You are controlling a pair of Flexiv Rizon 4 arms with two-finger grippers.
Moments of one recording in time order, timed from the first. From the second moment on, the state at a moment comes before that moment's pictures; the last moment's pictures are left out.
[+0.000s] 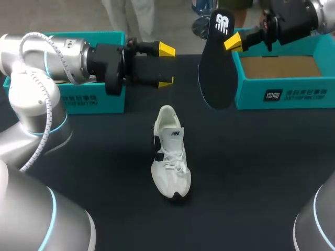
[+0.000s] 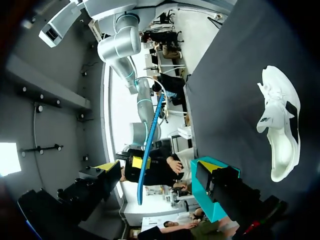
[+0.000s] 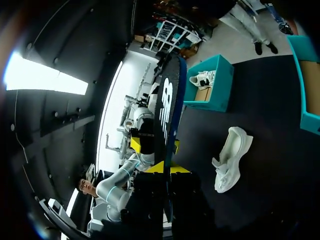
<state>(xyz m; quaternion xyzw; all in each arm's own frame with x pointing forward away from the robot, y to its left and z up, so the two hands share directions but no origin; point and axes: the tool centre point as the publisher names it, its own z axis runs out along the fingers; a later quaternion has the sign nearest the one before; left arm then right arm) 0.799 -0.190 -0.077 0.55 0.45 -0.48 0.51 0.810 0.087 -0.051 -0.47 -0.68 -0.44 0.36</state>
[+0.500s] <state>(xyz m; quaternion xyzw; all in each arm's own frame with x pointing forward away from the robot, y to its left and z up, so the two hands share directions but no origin) 0.803 -0.215 -0.061 0.55 0.43 -0.49 0.53 0.829 0.109 -0.058 -0.48 -0.66 -0.42 0.39</state>
